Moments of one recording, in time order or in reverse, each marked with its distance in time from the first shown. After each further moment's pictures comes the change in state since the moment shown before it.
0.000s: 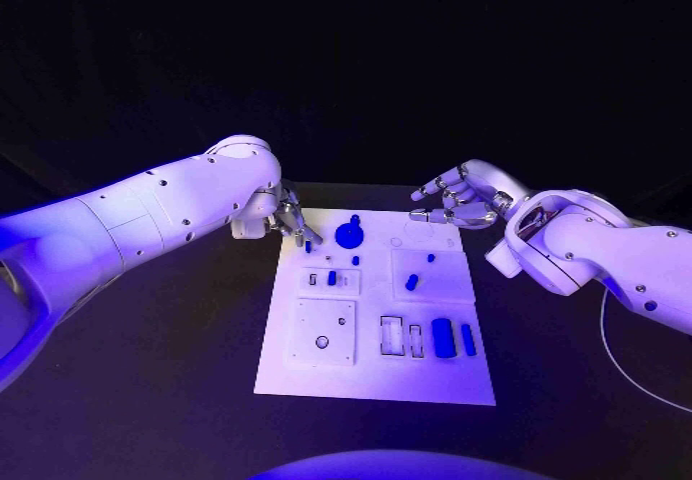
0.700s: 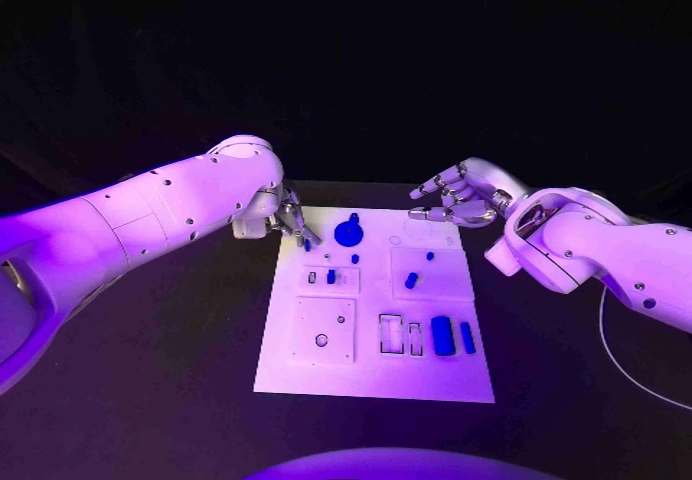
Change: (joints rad) left arm -0.005 0.018 -0.005 -0.023 0.000 0.005 0.000; left_hand 0.066 0.047 0.014 -0.025 0.000 0.003 -0.003 0.004 0.010 0.007 0.000 0.000 -0.001 0.004 -0.004 0.000 0.000 0.000 0.000 0.000 0.000 0.000; right arm 0.000 0.000 0.000 0.000 0.000 0.002 0.001; right_hand 0.000 0.000 0.000 0.000 0.000 0.000 0.000 0.000 0.000 0.000 0.000 0.000 0.000 0.000 0.000 0.000 0.001 0.000 0.000 0.000 0.000 0.000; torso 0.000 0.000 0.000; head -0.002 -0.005
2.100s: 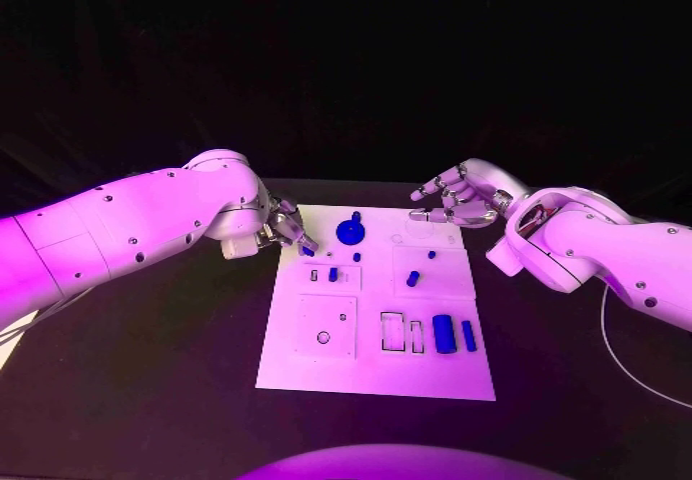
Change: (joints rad) left arm -0.021 -0.204 -0.008 0.318 0.109 -0.165 0.024; left_hand -0.023 -0.138 0.577 -0.104 0.027 -0.030 0.002 0.019 0.061 0.011 -0.004 -0.009 -0.027 0.000 -0.007 0.000 0.001 0.000 -0.003 -0.011 0.000 0.000; right arm -0.005 -0.005 -0.002 0.000 0.000 0.019 0.000; right_hand 0.000 0.000 0.000 0.000 0.005 0.000 0.000 0.000 0.000 0.000 0.000 0.000 0.002 0.000 0.000 0.000 -0.001 0.000 0.000 0.000 0.000 -0.001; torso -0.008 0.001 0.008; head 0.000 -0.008
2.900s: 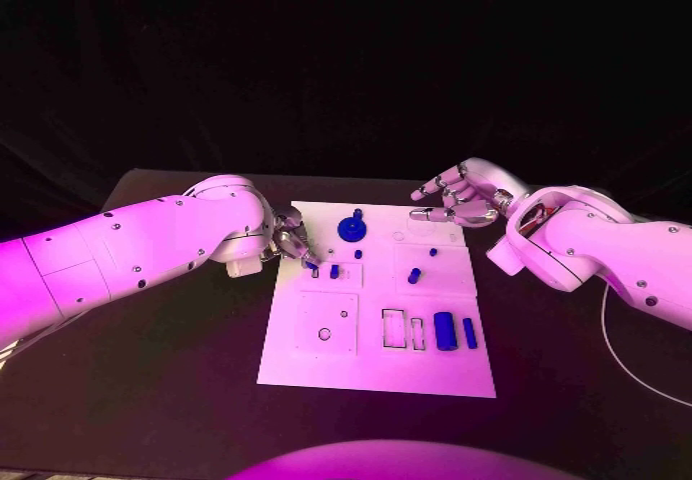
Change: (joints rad) left arm -0.058 -0.020 -0.009 0.057 -0.087 -0.061 0.033; left_hand -0.006 -0.029 0.013 -0.007 0.020 0.015 -0.007 0.000 -0.002 0.016 -0.002 0.008 0.012 0.000 0.000 0.000 0.000 0.000 0.000 0.000 0.004 0.001; right arm -0.005 -0.001 0.000 0.000 0.000 0.007 0.000; right_hand 0.000 0.000 0.000 0.000 0.000 0.000 0.000 0.000 0.000 0.000 0.000 0.000 0.000 0.000 0.000 0.000 0.000 0.000 0.000 0.000 0.000 0.000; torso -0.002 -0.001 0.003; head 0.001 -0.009
